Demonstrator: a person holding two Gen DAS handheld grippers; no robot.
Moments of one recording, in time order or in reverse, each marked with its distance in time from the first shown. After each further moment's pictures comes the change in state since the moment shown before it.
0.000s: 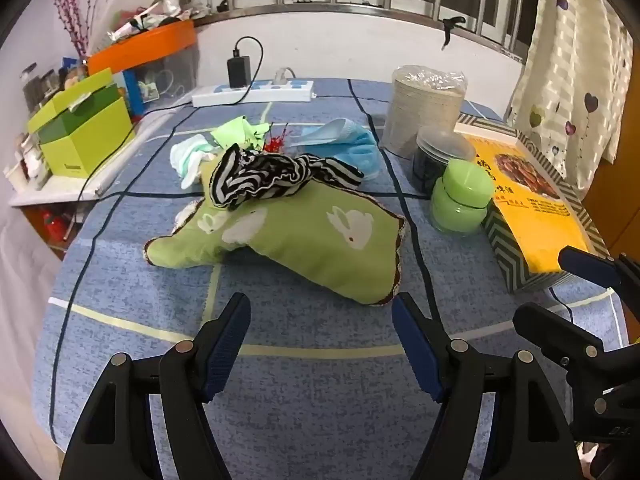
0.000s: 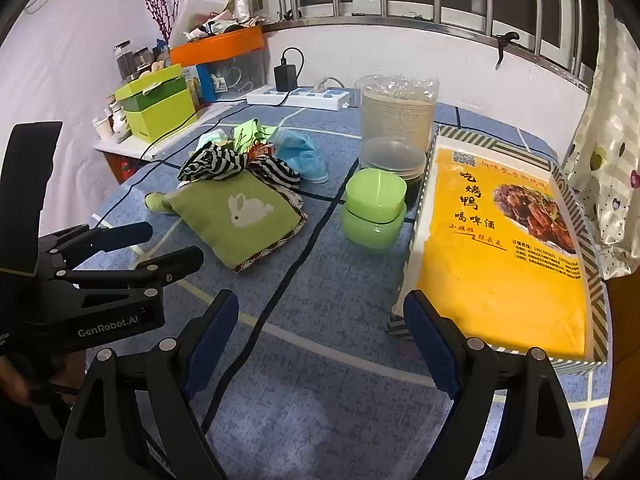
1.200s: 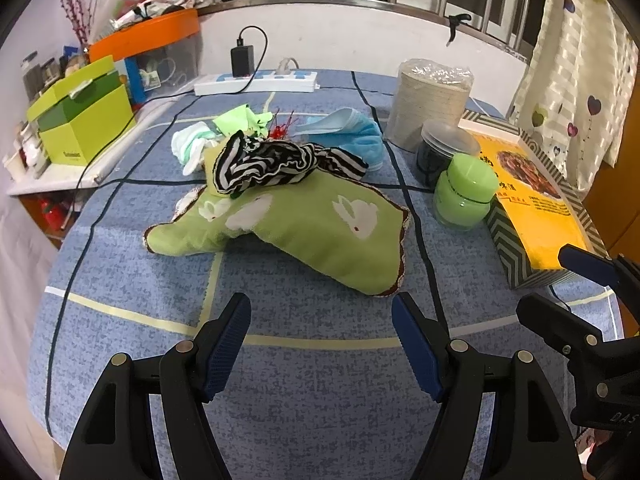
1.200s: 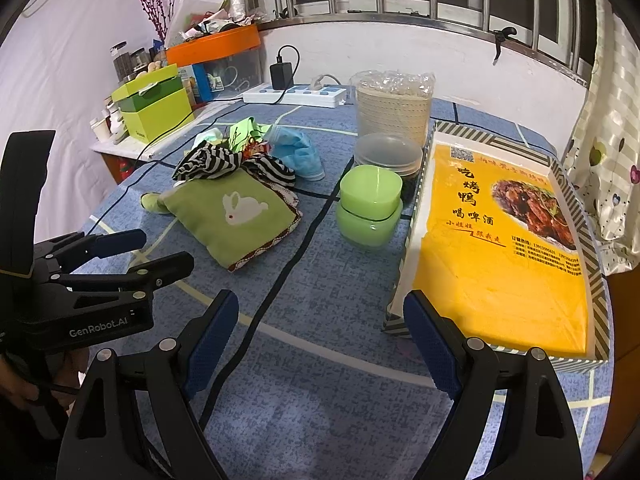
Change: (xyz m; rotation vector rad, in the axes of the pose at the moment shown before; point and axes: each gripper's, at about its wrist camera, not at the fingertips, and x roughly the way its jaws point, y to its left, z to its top) left arm 0.002 0.005 -0.004 -0.024 0.030 -0.011; right arm 0.003 -0.004 0.000 0.014 0.007 0.002
